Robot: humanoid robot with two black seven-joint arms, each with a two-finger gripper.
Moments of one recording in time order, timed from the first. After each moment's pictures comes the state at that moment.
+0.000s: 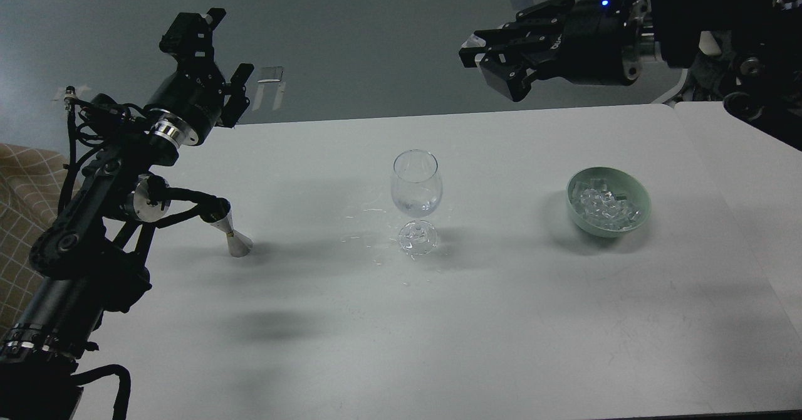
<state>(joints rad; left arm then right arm) -0.60 0.26 -1.31 -1.01 0.86 -0.22 -0.07 1.32 -0.70 0.35 1.51 -1.79 0.44 0.23</state>
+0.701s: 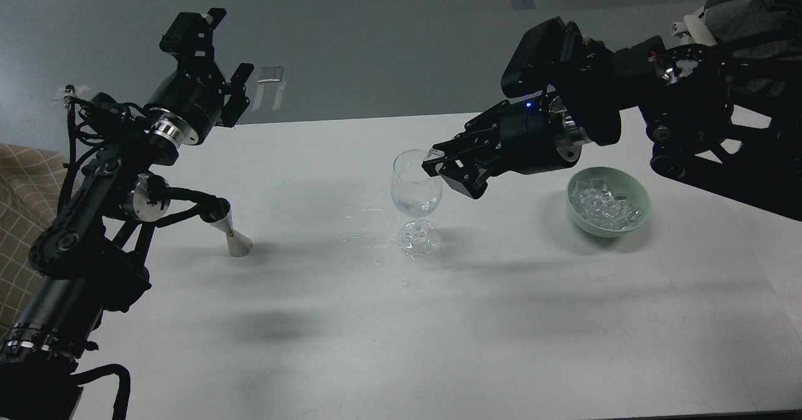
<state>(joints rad) -0.60 0.27 -1.31 -1.01 0.86 -0.22 -0.06 1.33 -0.56 0.17 1.48 -1.73 0.49 0.23</state>
